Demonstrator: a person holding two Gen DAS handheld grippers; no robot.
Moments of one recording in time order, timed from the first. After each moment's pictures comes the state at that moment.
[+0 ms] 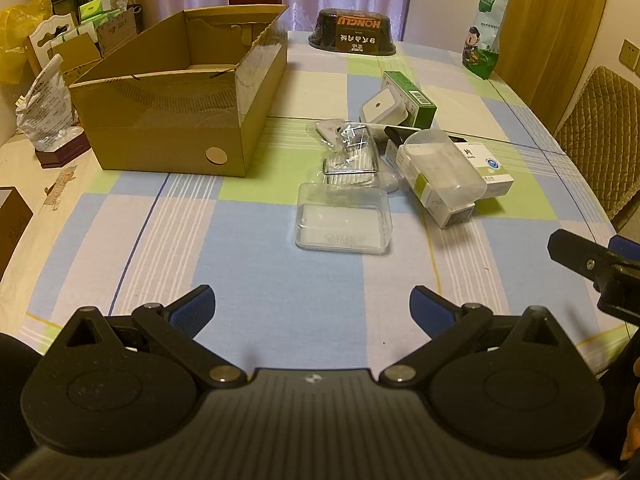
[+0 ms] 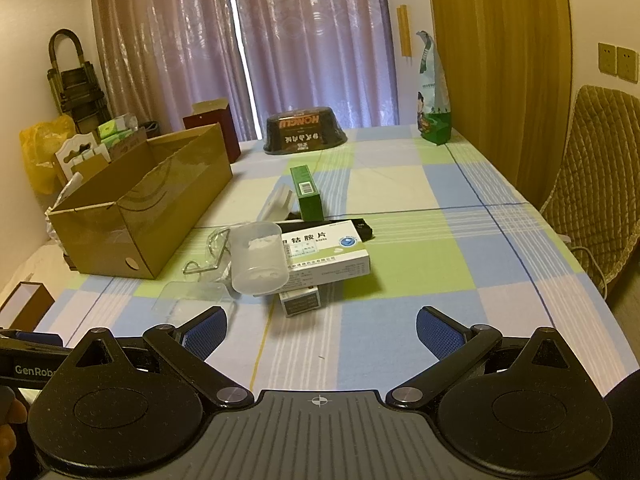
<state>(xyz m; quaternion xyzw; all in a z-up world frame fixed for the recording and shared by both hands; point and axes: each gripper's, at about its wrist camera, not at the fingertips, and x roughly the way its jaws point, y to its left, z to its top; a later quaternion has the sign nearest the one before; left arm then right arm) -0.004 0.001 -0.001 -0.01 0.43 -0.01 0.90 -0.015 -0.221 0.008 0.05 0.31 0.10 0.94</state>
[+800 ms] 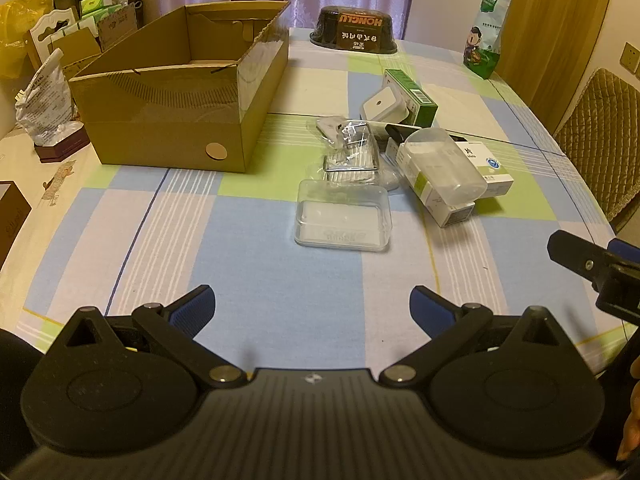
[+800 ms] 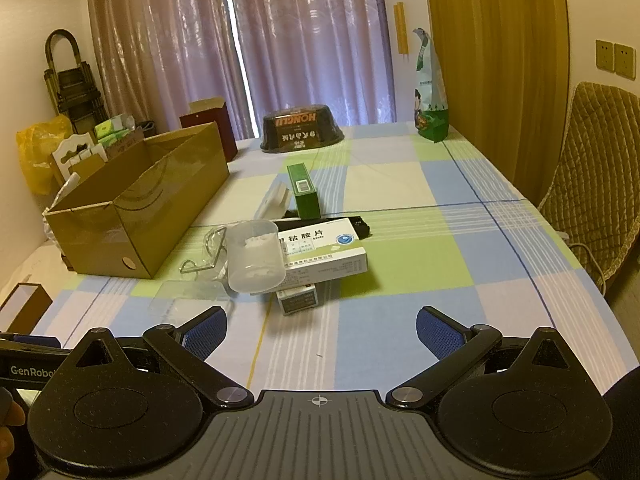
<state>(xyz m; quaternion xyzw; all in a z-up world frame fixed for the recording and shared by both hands) -0.006 0.004 -0.002 -0.02 0.44 -0.01 0.90 -0.017 -0.224 0.009 0.05 0.32 0.09 0.94</state>
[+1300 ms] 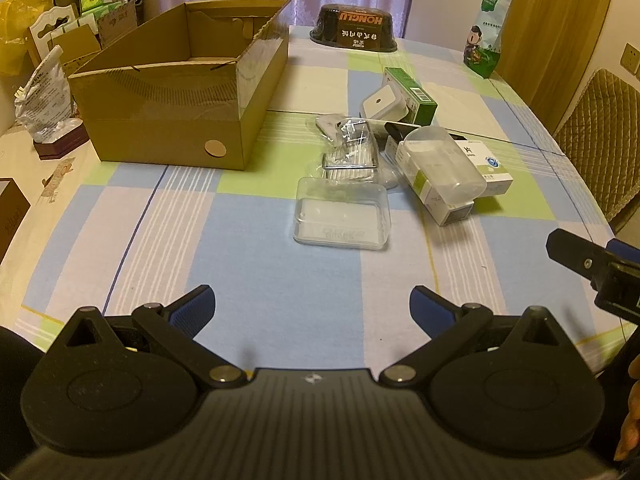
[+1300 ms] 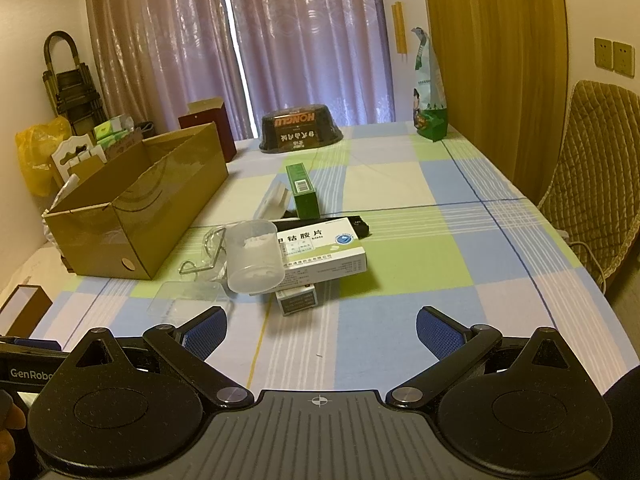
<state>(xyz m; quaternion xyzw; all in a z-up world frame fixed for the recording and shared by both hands) -0.006 0.004 -0.002 -0.03 0.44 -0.01 0.90 -0.016 -0.225 0.007 0.06 0.32 0.09 0.94</state>
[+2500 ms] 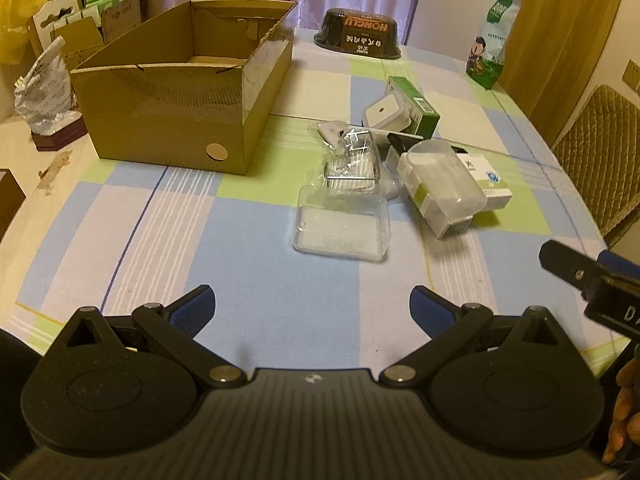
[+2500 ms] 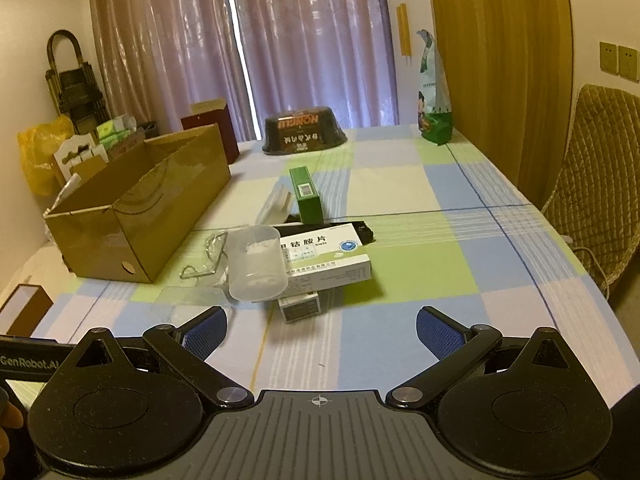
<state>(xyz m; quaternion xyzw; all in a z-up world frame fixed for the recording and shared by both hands) 0.002 0.013 0.002 -0.06 0.44 -0.01 0.90 -0.003 -0.222 0.008 0.05 0.32 0.10 0.94</state>
